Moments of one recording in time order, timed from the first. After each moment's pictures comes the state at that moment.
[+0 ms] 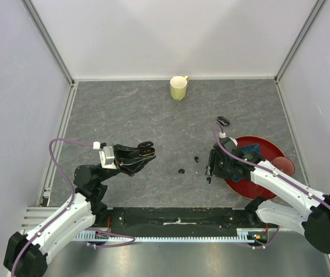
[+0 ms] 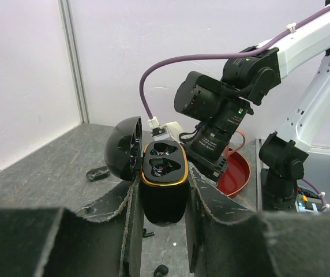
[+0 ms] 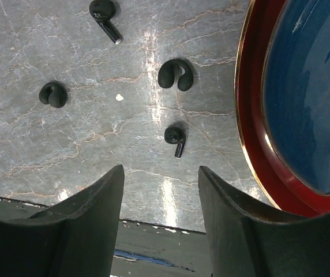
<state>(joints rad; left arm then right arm) -0.55 0.60 0.22 0.91 0.63 -0.29 0.64 1.05 0.66 -0.69 0.06 0.79</state>
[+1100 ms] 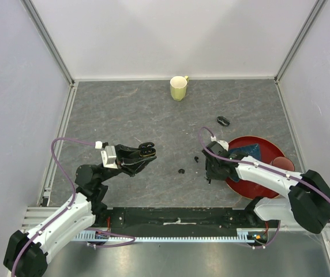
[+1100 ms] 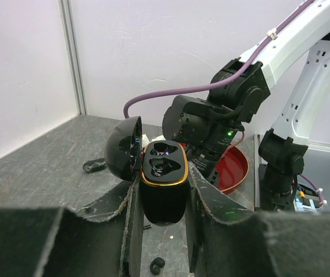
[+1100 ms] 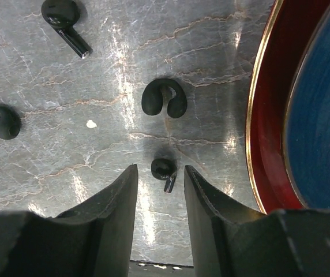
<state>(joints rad) -0.55 0.62 0.20 0.91 0.63 -0.30 0.72 1.25 0.63 -0.56 0.16 0.82</state>
